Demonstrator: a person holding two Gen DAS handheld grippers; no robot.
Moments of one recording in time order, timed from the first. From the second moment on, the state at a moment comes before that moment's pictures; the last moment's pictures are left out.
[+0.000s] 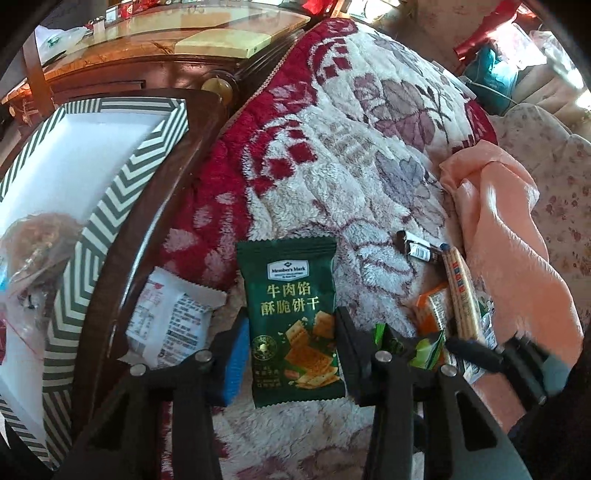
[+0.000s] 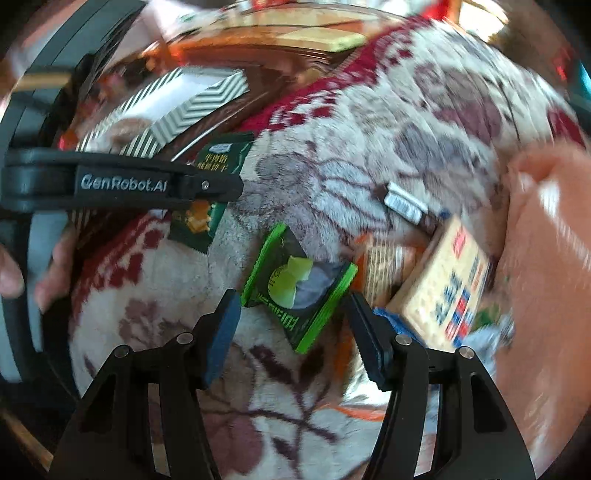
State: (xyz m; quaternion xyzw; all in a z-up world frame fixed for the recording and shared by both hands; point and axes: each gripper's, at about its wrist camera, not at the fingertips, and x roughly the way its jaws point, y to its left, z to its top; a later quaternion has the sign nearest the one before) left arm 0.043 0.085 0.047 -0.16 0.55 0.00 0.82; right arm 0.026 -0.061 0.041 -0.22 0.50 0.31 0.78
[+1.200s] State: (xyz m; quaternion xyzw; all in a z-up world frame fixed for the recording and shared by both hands) left arm 0.016 0.105 0.058 -0.15 0.53 0.01 0.83; right arm 0.017 -0.059 0.048 -0.17 0.51 0.34 0.77
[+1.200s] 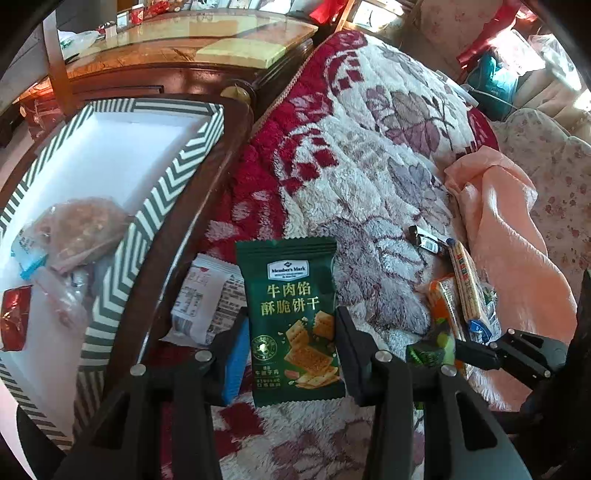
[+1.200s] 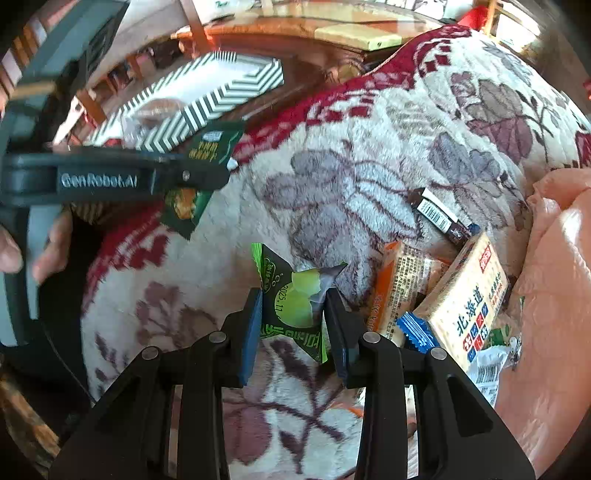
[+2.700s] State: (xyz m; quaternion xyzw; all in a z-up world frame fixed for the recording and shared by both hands) left arm -0.055 0.219 0.098 -0.16 0.46 0.13 0.86; right arm -0.007 0.068 0.085 -0.17 0.47 0.40 0.77
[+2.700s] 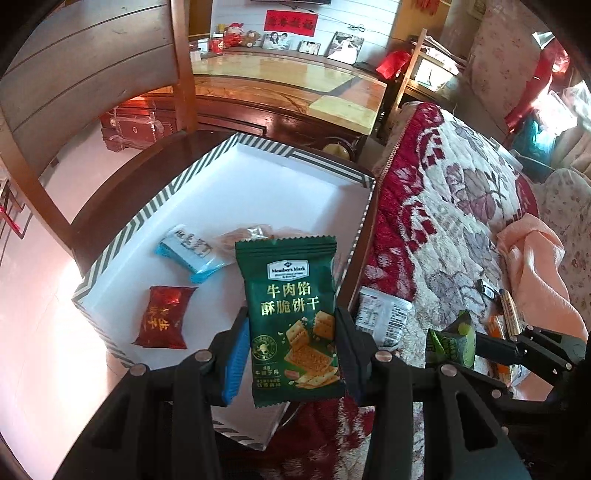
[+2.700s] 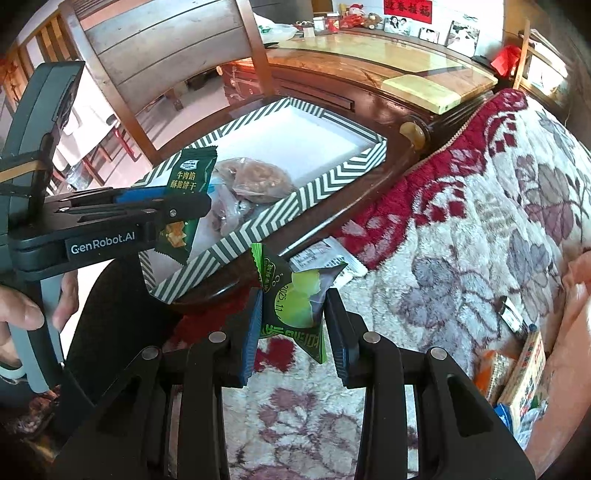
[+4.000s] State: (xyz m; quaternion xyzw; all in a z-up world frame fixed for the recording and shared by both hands) left arm -0.065 0.301 0.068 -0.20 0.47 0.20 0.83; right arm -0.017 0.184 0.062 -0.24 0.48 0.46 0.71
